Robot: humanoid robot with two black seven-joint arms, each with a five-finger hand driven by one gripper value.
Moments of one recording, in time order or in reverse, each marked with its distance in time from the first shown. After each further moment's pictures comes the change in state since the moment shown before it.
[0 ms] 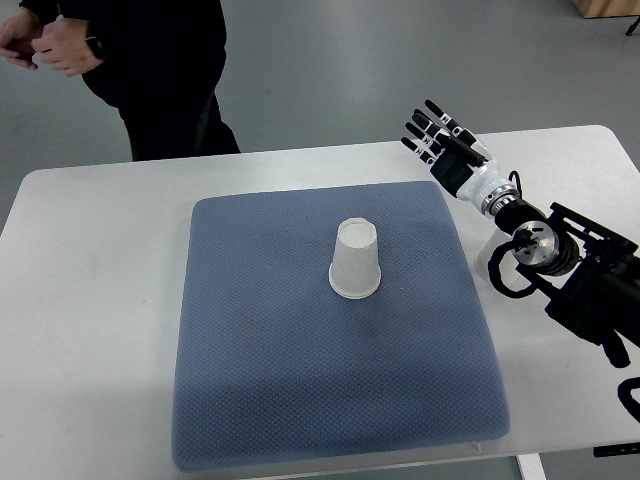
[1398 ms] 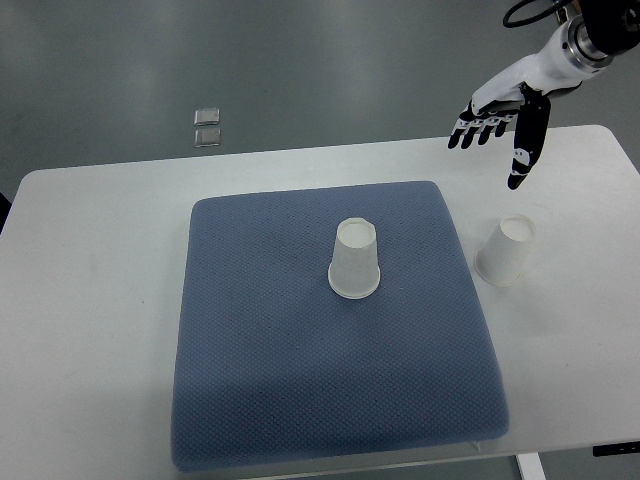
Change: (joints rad) left arm -0.008 0.000 0.002 -0.040 0.001 -0.014 -0.002; right arm 1.400 -0.312 -1.626 0.636 -0.632 0.301 -0.177
